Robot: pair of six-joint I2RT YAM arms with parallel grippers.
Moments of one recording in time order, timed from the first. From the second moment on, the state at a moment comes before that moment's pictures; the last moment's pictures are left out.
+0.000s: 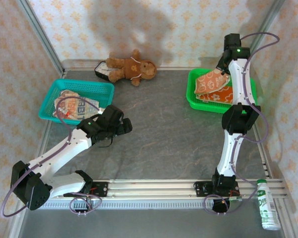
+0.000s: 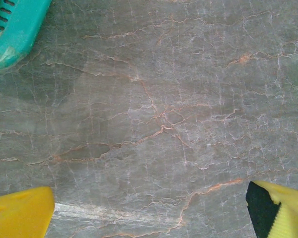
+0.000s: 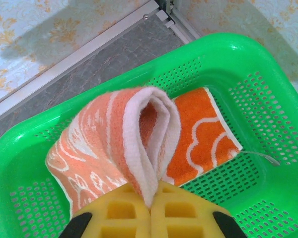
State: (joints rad) left arm -0.57 1.15 0.93 -0.82 -0.18 -0.87; right arm -0.06 2.20 2.47 -1.26 0.31 0.48
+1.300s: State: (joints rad) left arm -0.56 1.12 0.88 -0.82 -0.18 -0.88; right arm -0.13 2.40 2.47 -1.23 0.30 0.44
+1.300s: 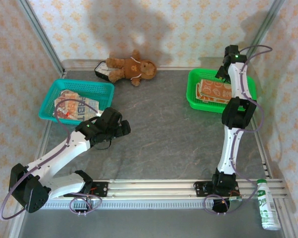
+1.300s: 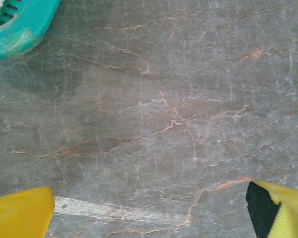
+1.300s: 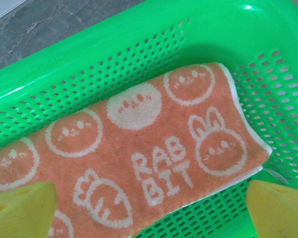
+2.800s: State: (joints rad) left arm -0.55 1.13 0.87 -0.83 -0.16 -0.87; right arm 0.04 2.31 2.02 -0.98 0.00 0.45
